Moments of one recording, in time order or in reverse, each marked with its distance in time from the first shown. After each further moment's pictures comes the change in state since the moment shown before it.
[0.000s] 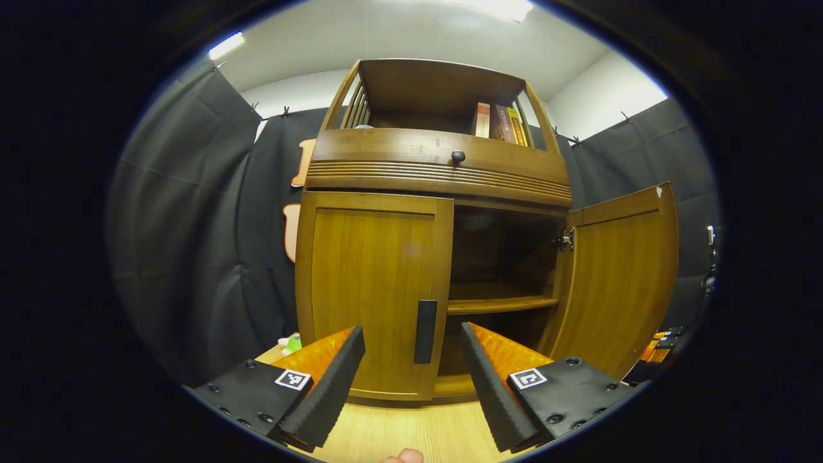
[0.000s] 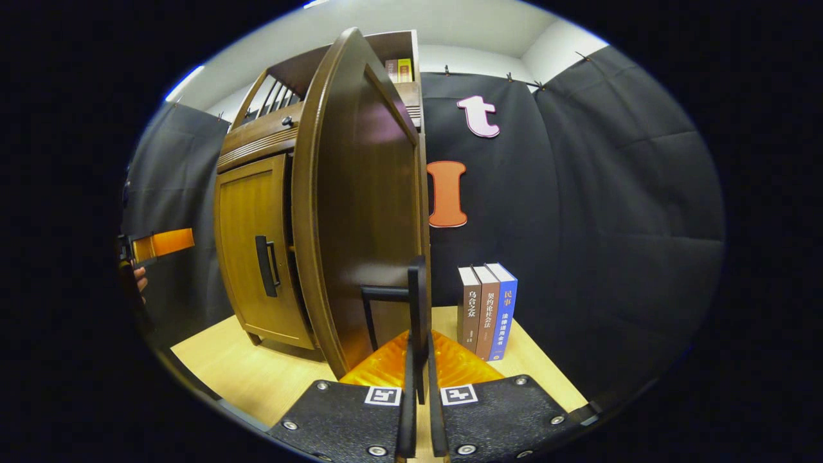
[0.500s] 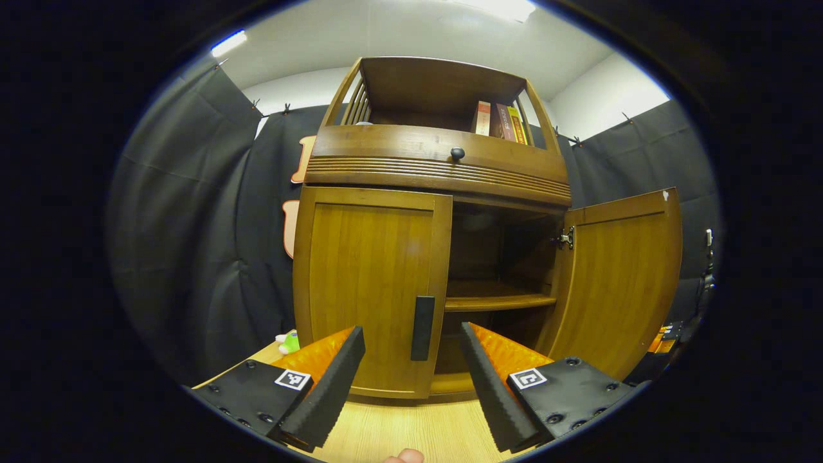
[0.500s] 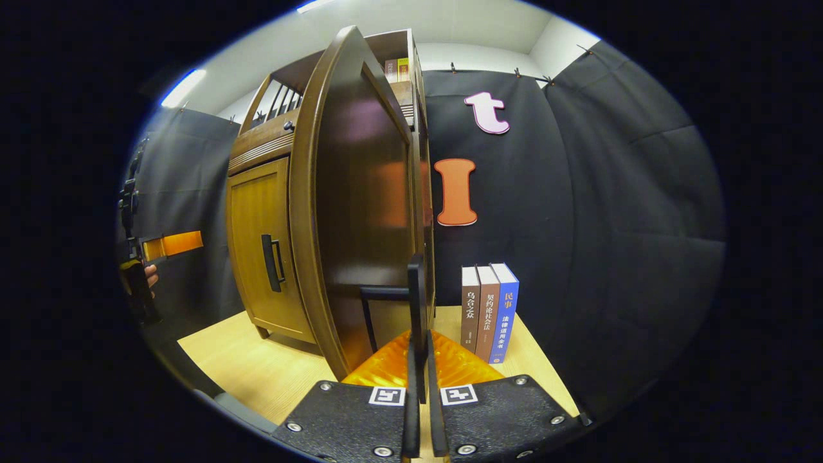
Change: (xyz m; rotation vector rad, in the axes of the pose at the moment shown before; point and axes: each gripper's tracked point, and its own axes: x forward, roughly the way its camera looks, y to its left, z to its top) left arm 0.000 0.000 -0.006 -0.011 0.013 0.000; right arm -0.002 -0.034 -0.001 -0.012 0.009 0.110
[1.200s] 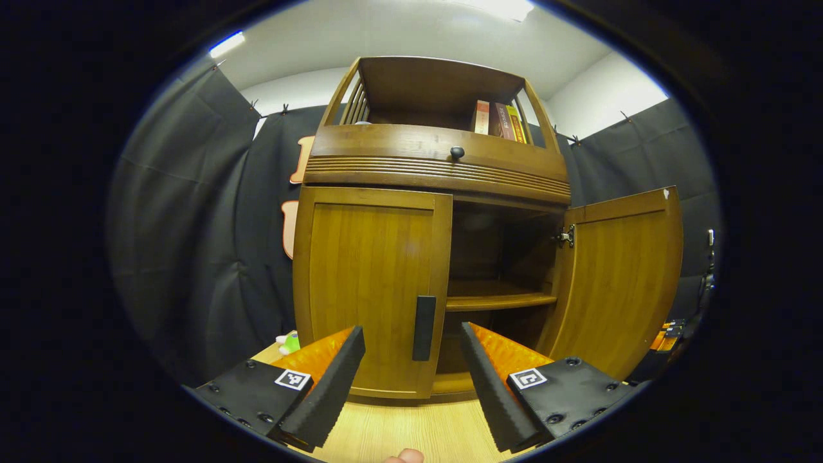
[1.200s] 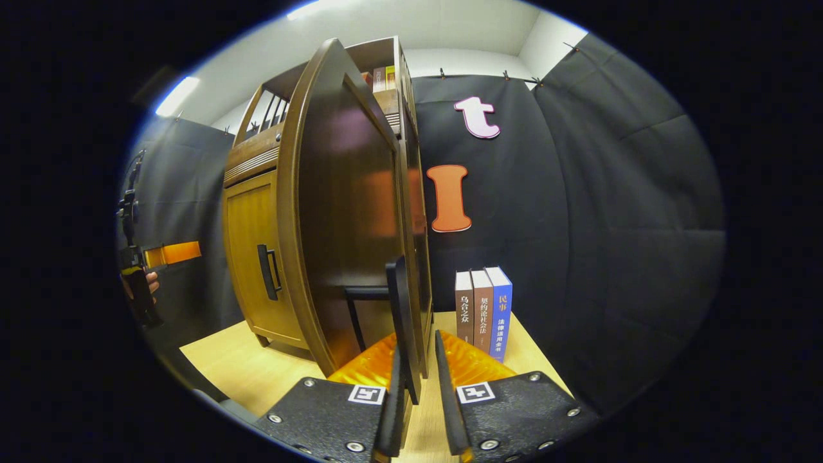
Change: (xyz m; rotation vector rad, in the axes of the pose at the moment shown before) left arm 0.003 0.001 -0.001 0.014 0.000 -0.006; right arm -0.003 -0.015 0.001 0.037 -0.047 -0.021
